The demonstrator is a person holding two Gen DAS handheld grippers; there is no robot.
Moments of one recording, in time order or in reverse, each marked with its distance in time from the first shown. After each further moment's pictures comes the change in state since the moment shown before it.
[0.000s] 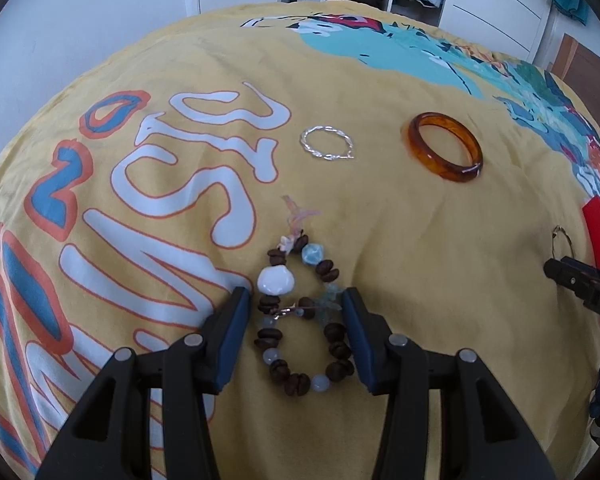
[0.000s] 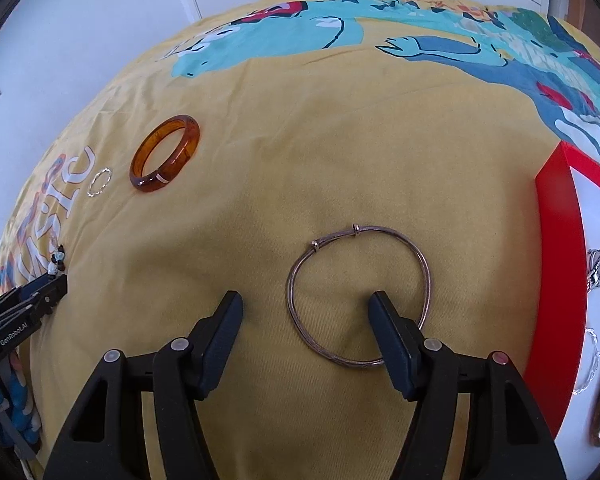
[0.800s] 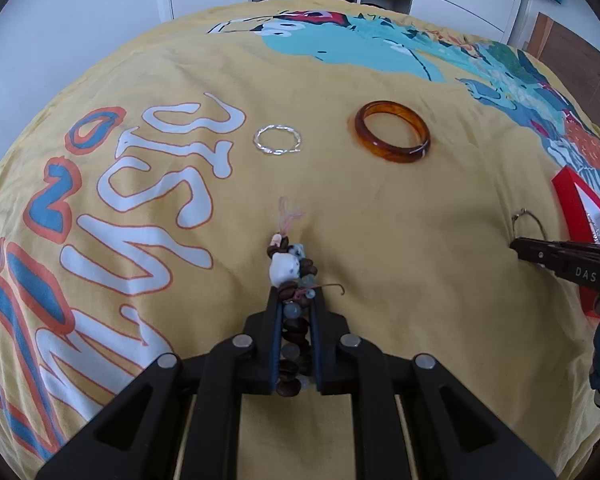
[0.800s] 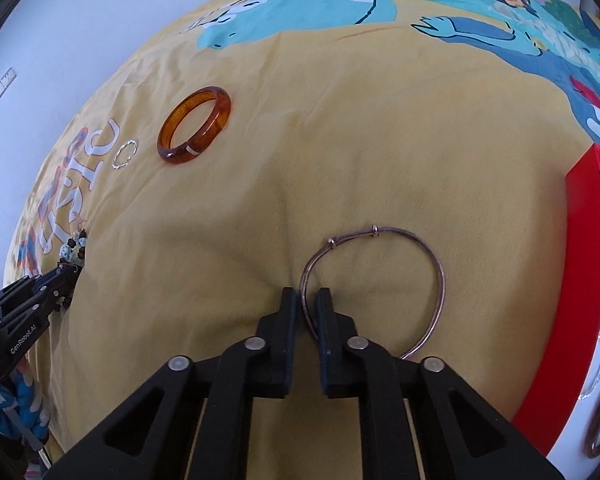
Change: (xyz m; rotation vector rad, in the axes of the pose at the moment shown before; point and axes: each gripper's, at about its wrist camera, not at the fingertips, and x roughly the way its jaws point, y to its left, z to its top) left arm -0.026 -0.026 -0.002 0.072 0.026 -0.050; right arm 0.005 0.012 0.011 -0.049 0.122 0.082
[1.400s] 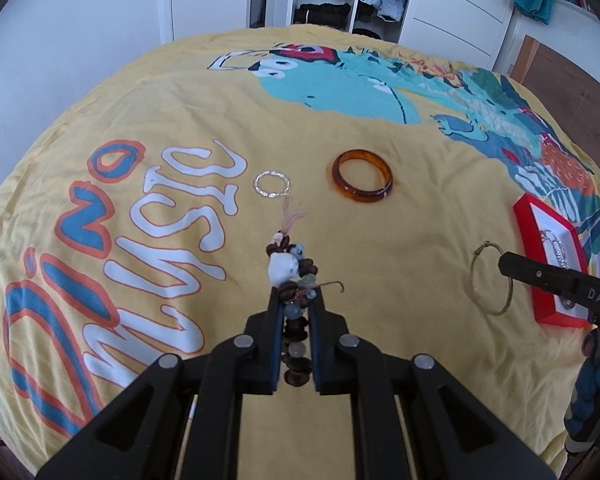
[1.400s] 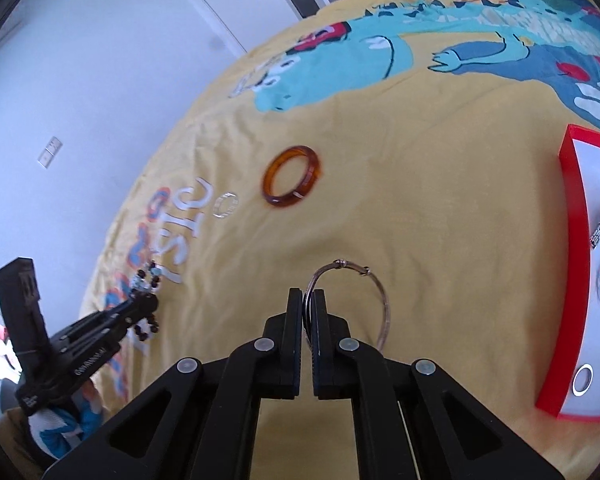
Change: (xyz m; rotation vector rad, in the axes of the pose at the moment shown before) left arm -0.072 0.001 0.005 -0.016 -0.079 -0.045; right arm -0.076 0.031 -0.027 0.152 -0.173 0.250
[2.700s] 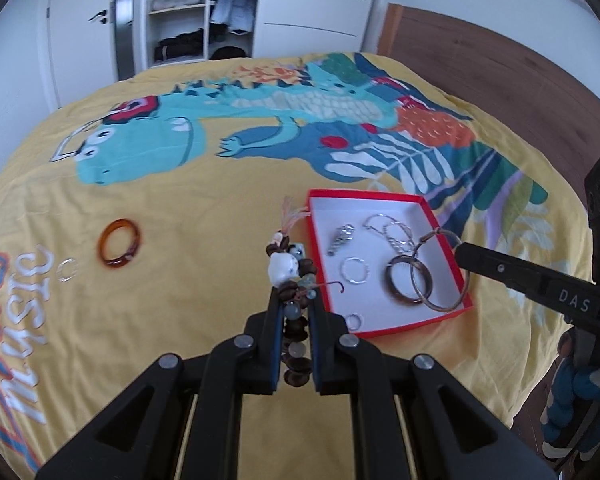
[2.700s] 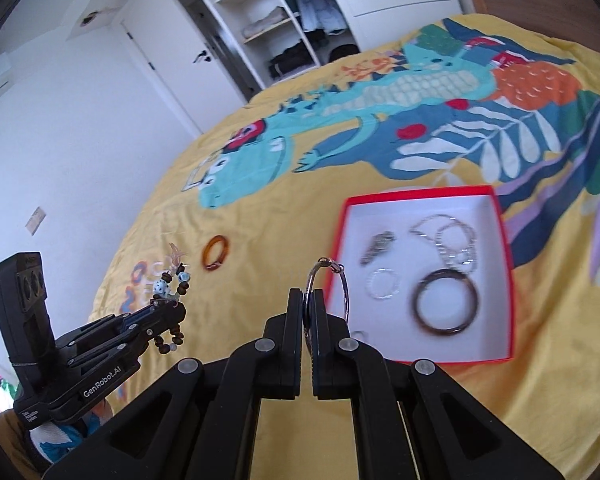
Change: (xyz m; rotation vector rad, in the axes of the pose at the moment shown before) left arm -0.049 -0.263 0.008 0.293 -0.038 -0.268; right arm -0.210 -0.114 -0.031 0.114 -0.241 -0.156
